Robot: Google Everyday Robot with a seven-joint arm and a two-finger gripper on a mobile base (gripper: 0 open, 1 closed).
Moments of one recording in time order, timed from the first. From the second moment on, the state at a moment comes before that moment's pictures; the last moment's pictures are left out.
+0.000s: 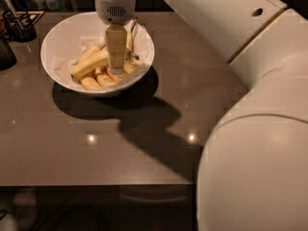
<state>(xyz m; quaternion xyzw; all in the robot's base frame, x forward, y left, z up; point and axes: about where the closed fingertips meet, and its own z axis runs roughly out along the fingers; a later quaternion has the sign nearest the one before) 0.620 0.083 0.956 -0.75 0.64 -0.03 0.14</state>
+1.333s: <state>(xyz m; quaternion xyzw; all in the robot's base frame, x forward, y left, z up) 0.654 0.124 0.915 -0.76 0.64 0.01 0.11</state>
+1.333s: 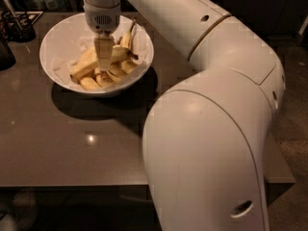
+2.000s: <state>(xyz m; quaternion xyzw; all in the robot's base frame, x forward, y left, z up) 0.666 0.120 0.898 -0.76 0.65 0.01 0.10</state>
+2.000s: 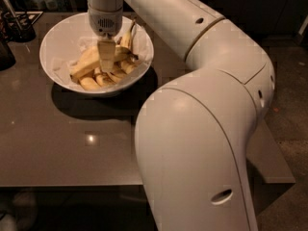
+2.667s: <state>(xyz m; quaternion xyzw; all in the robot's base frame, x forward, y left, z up) 0.669 0.116 0.894 -0.75 0.65 0.01 0.10</state>
